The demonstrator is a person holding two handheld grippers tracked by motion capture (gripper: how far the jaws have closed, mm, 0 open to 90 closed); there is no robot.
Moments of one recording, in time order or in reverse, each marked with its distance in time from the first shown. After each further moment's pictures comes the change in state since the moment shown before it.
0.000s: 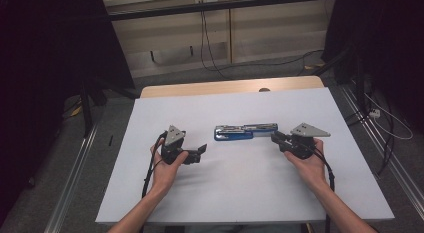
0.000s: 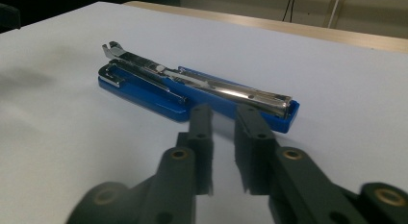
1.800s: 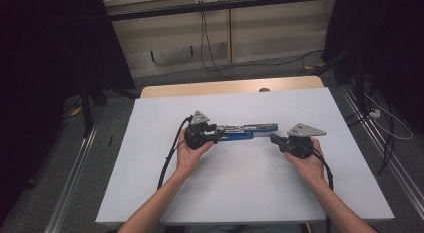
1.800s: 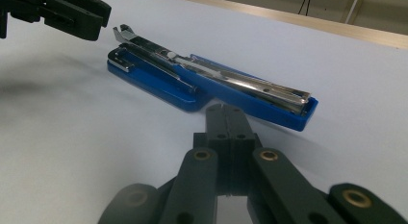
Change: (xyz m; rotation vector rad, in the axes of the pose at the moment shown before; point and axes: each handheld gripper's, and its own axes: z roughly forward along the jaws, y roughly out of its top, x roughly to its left) left arm -0.017 0.035 0.069 0.099 -0.149 -0.011; right arm 0.000 -0.001 0.005 0.041 0.045 -0.056
